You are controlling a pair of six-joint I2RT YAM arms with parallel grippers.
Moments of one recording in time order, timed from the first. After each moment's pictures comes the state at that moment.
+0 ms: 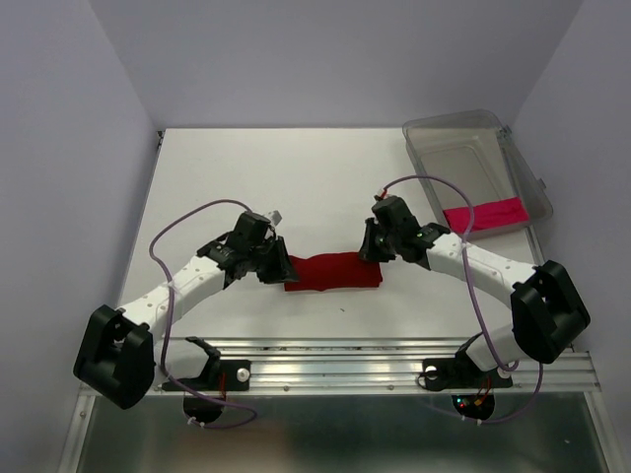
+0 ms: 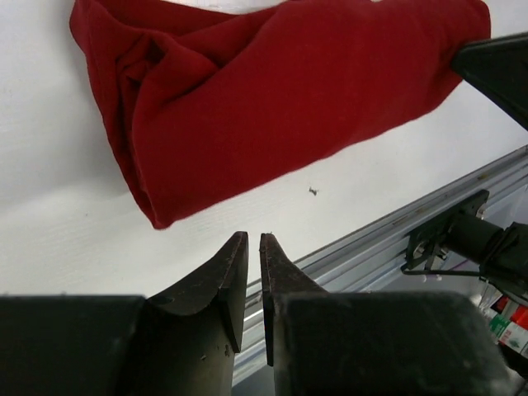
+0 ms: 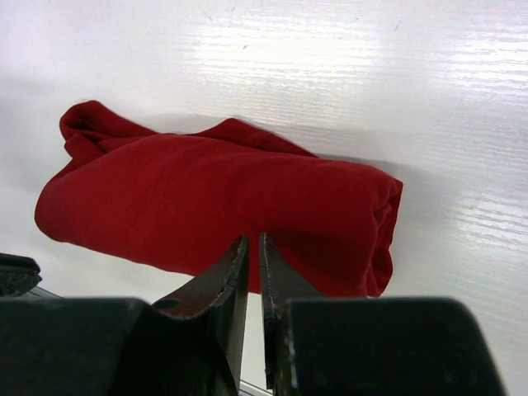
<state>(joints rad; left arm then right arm) -0.53 1.18 0.73 -0.46 0.30 -0.70 0.64 1.45 0.93 -0.34 0.01 0.66</state>
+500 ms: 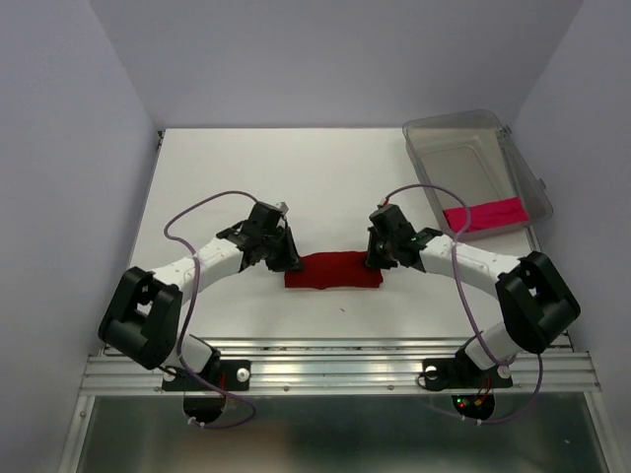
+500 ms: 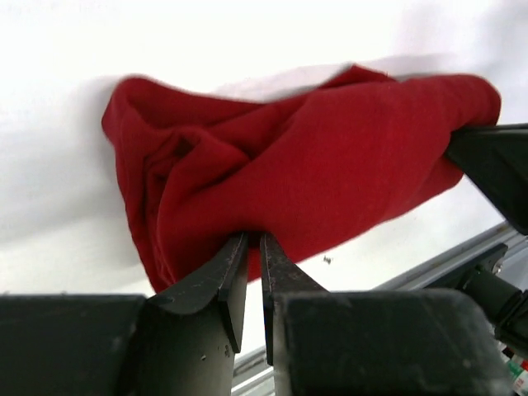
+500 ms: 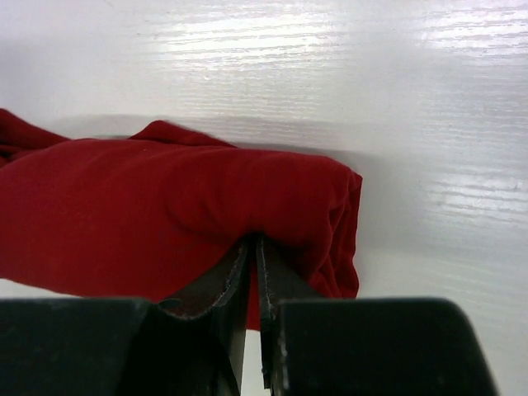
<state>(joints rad) -0.53 1.40 0.79 -0.33 0.24 -0.71 0.63 1.49 0.87 -0.32 0.08 0.69</state>
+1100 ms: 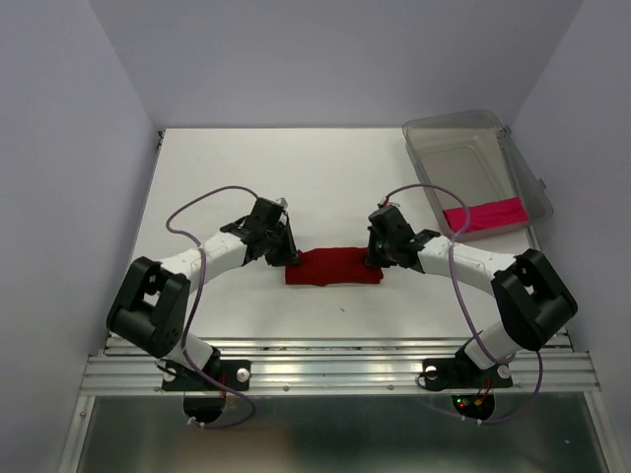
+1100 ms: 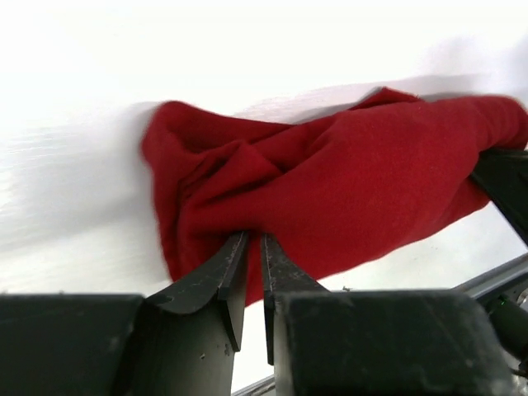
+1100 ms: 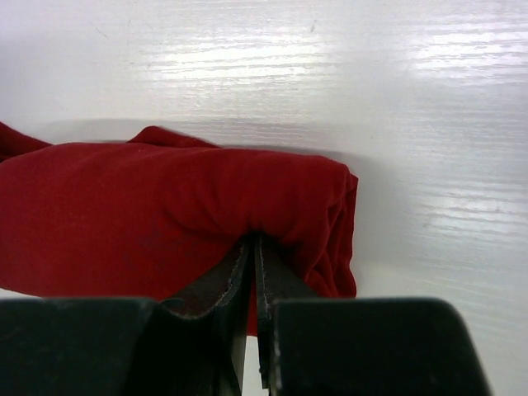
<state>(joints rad) -0.51 1.52 0.83 -0.28 0.20 -0.68 0.63 1.54 0.85 -0.23 0.12 0.68</state>
